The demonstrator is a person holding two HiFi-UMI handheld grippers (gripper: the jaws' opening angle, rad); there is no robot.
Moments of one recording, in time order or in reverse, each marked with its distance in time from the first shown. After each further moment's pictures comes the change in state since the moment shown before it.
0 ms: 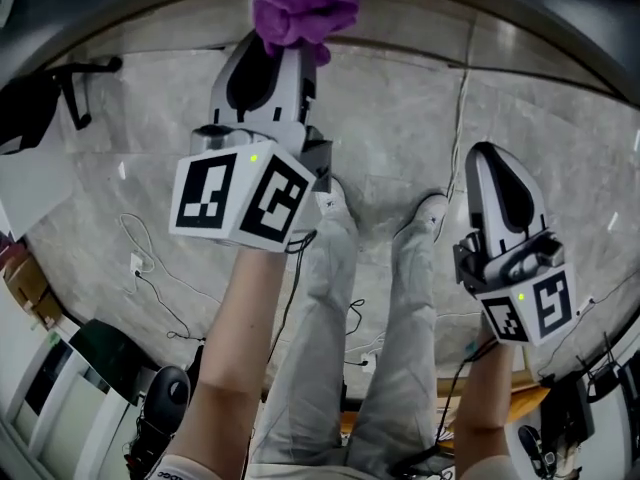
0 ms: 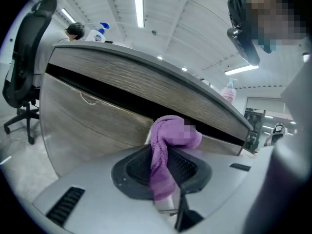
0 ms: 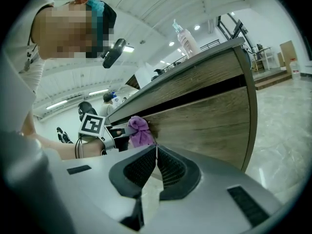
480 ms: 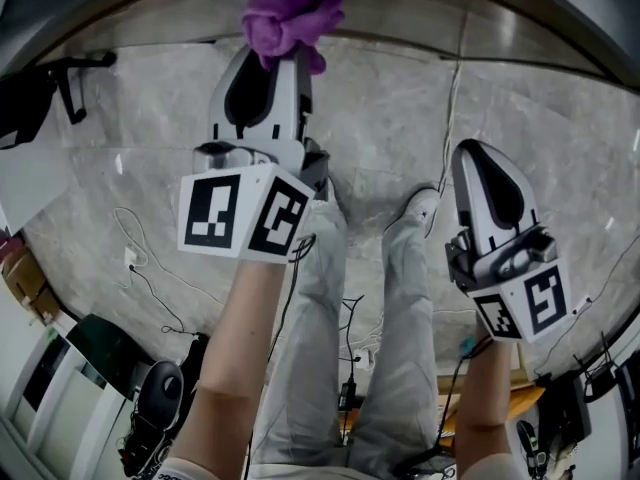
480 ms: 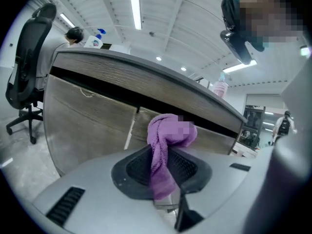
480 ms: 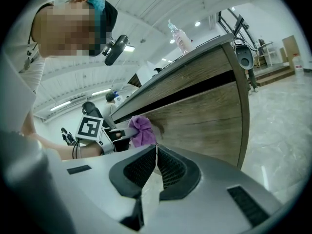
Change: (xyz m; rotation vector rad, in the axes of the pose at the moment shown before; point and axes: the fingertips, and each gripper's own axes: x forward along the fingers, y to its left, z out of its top) left arm -0.017 -0.029 -0.023 0.027 -0.016 0.020; right arm -0.018 -0.009 -0.012 0.005 0.027 0.043
